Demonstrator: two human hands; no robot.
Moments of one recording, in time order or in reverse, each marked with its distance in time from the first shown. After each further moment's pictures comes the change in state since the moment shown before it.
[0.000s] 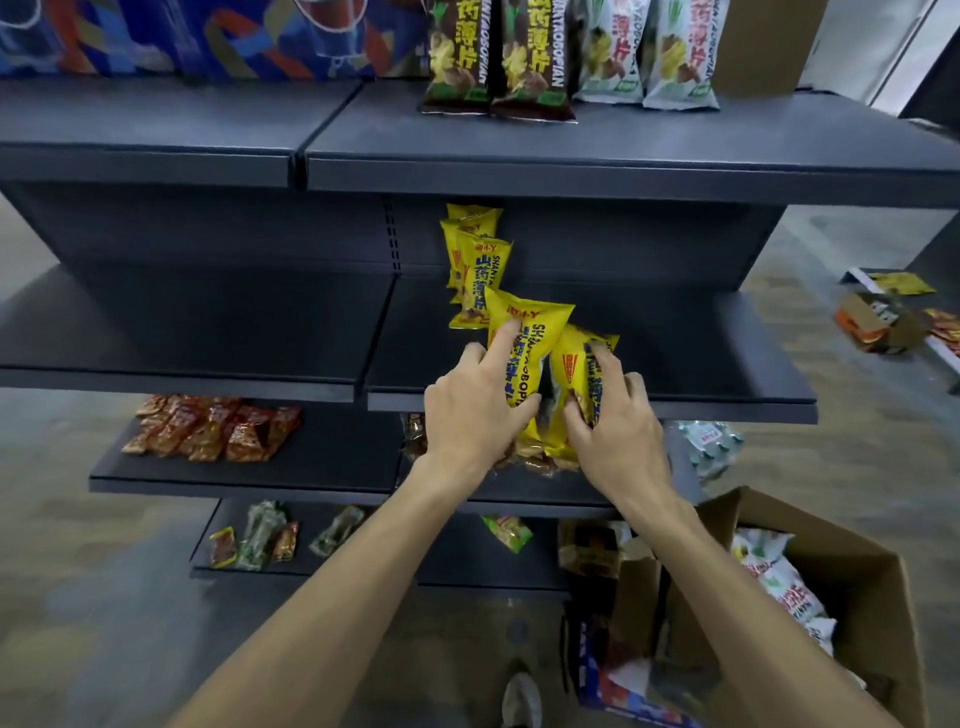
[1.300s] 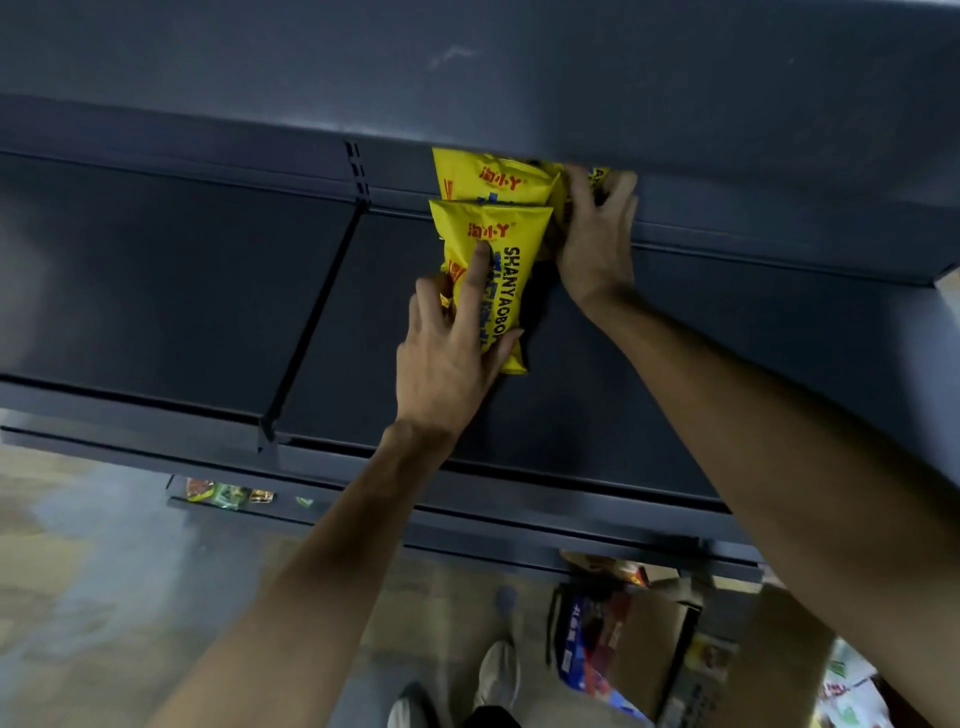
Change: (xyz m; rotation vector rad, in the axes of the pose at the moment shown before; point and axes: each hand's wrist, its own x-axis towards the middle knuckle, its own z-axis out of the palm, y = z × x) left_hand 0.150 -0.089 0.184 -0.055 0.072 -0.072; right_hand 0.322 0.082 0.237 -0.119 0.043 -0.227
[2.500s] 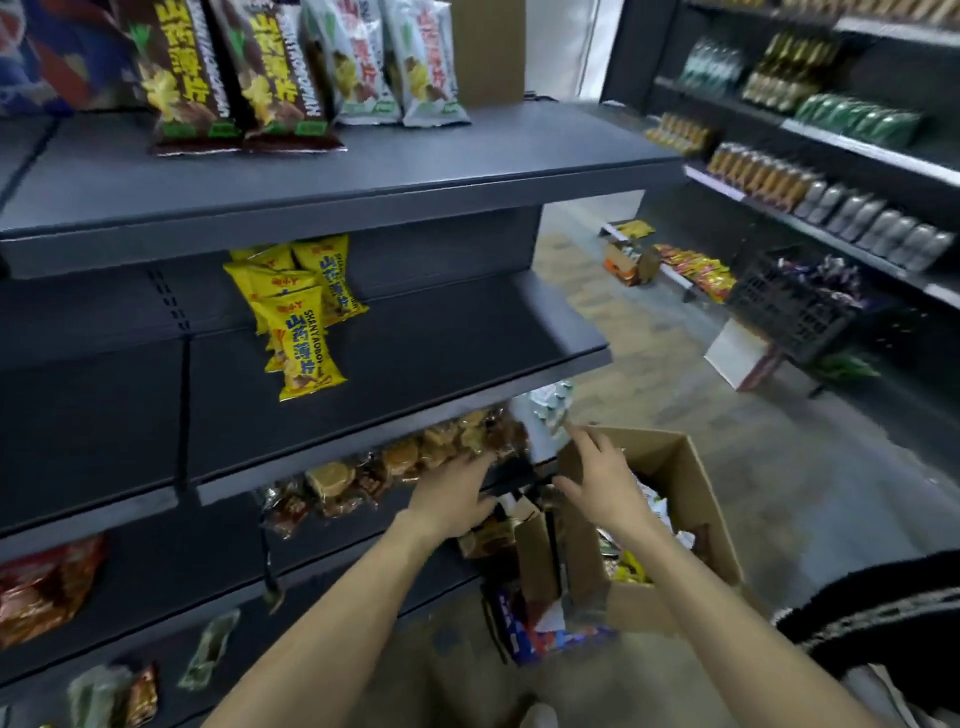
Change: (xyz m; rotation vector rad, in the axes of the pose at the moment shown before) left_hand -0.191 0.124 -0.071 -0.071 -0.832 0.703; right_hand -0.402 0.001 -0.302 -0.159 -0.286 0.670
